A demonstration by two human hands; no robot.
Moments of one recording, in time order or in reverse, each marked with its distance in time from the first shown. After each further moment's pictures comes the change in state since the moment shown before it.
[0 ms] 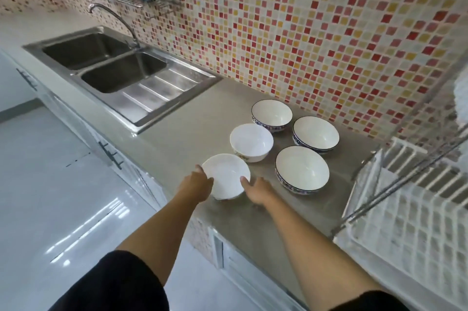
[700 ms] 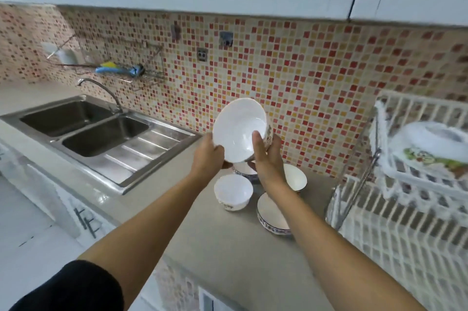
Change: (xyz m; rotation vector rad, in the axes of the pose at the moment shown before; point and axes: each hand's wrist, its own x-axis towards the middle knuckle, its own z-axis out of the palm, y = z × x) left_hand -0.084 0.120 -0.168 -0.872 0.259 0.514; right_hand -0.132 -0.097 -0.147 0.850 0.543 -0.600
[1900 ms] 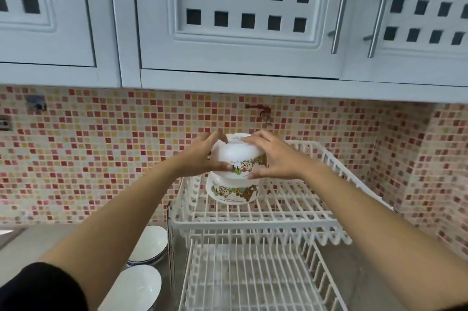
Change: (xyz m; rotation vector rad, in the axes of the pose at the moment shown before) left_hand -0.014 0.218 0.260 0.458 -0.742 0.815; right_hand -0.005 -0.121 -0.389 -1.356 -0.073 -0.226
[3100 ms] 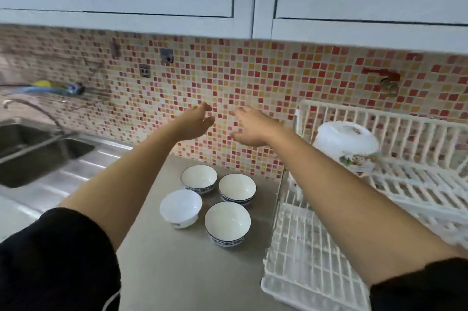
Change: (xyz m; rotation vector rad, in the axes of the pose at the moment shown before) left_hand -0.165 -0.138 -0.085 0.195 0.212 -0.581; right_hand 0.126 -0.227 0.104 0.080 -0.201 -0.163
